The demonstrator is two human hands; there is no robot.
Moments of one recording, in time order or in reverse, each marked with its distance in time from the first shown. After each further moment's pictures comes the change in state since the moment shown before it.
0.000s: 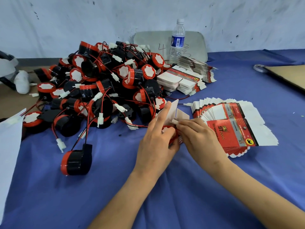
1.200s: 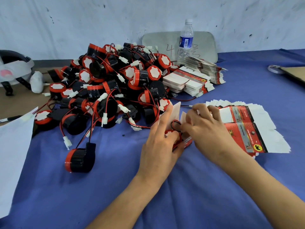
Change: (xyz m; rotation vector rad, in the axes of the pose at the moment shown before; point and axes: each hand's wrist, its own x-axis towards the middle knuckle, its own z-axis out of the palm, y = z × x) left_hand -0.004 0.004 0.009 0.057 0.100 0.003; right_hand 0.023 0.013 -0.021 -0.356 -0.164 -0.164
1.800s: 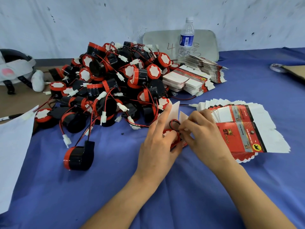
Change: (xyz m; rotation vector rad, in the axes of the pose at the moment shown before) left_hand -0.002 0.002 0.000 0.019 0.001 -0.015; right_hand -0.010 -0.008 0.021 0.402 0.262 0.178
